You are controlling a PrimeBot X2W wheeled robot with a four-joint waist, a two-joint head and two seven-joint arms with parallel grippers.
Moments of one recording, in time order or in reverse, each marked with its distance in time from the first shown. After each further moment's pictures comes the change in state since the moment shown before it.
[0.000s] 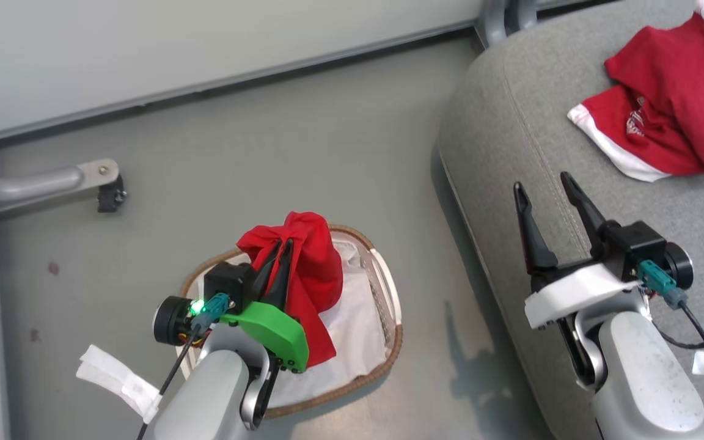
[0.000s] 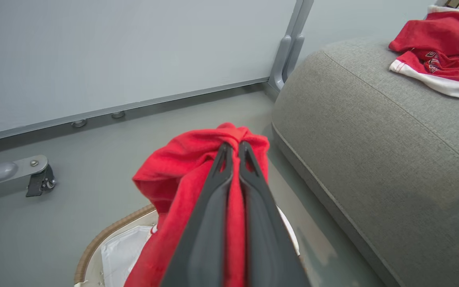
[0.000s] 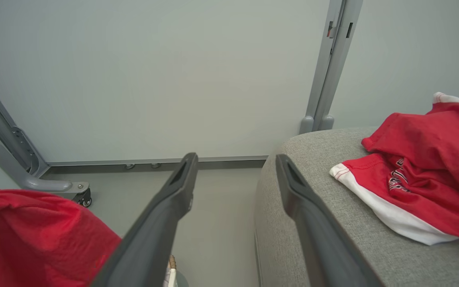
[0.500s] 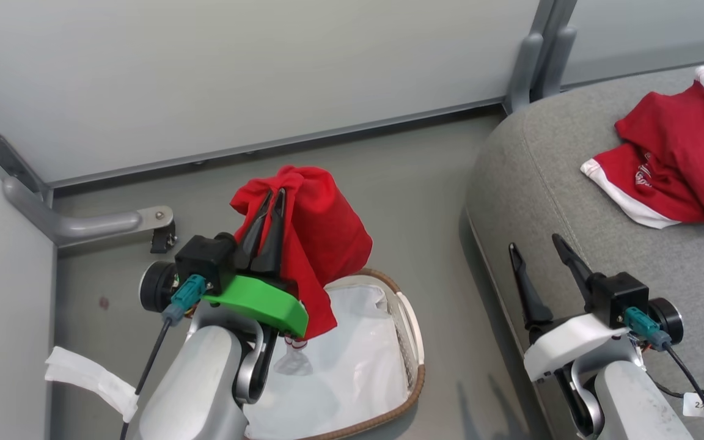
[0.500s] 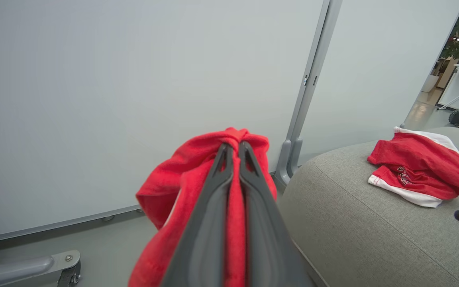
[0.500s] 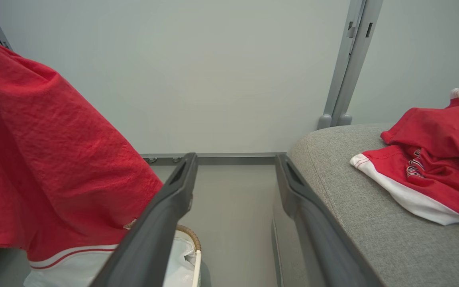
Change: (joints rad) left arm 0.026 -0.001 0.080 -0.247 0.019 0.005 0.000; right arm 0.115 0.000 0.011 0.049 -0.001 0.000 0.000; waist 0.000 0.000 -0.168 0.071
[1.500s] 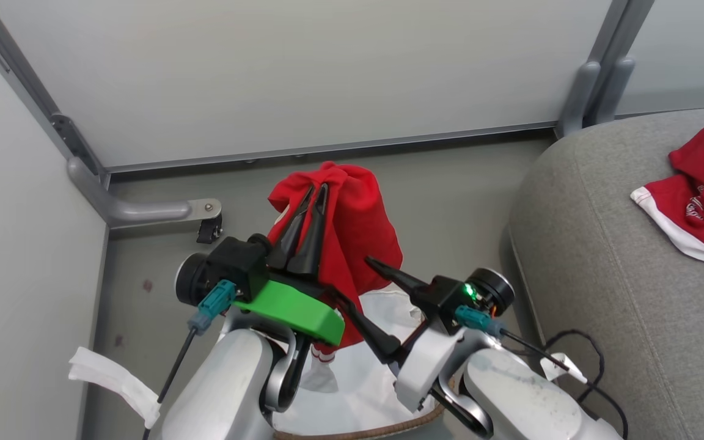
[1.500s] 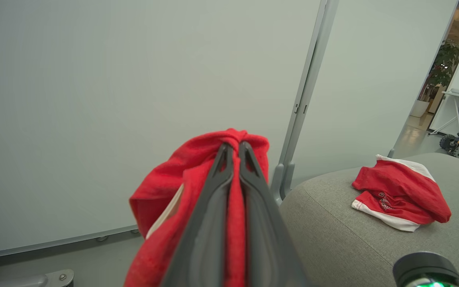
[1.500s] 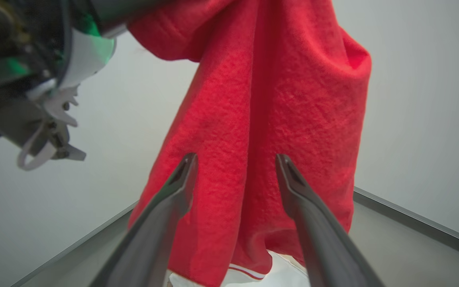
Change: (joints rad) left arm 0.003 0.000 -0.111 -0.117 -0.065 0.025 0.000; right arm -0.251 -0.011 0.658 0.130 0.218 0.000 0.000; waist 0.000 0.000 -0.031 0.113
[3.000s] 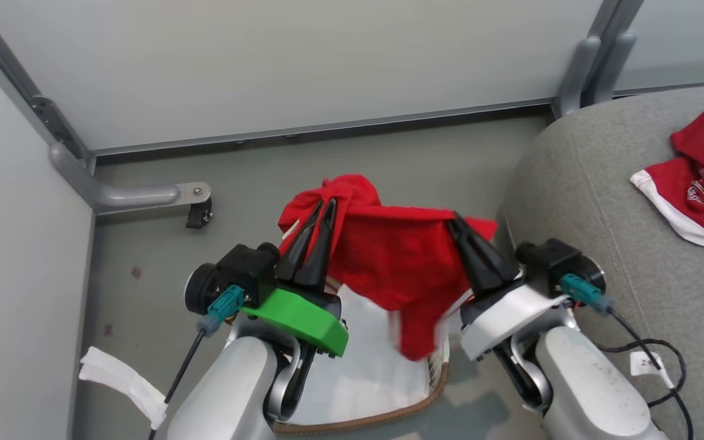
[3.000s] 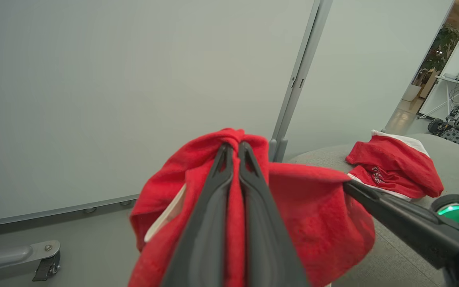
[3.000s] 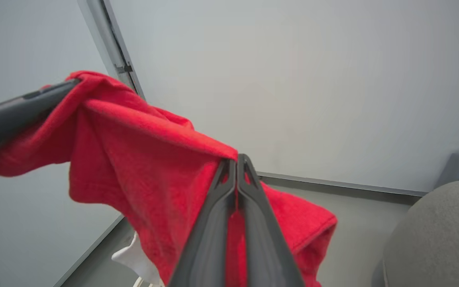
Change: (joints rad) left arm 0.001 -0.001 -0.030 0.045 -0.026 0.001 0.000; right arm 0.107 0.011 -0.387 -0.101 -0.051 0.000 0.000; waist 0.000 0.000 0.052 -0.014
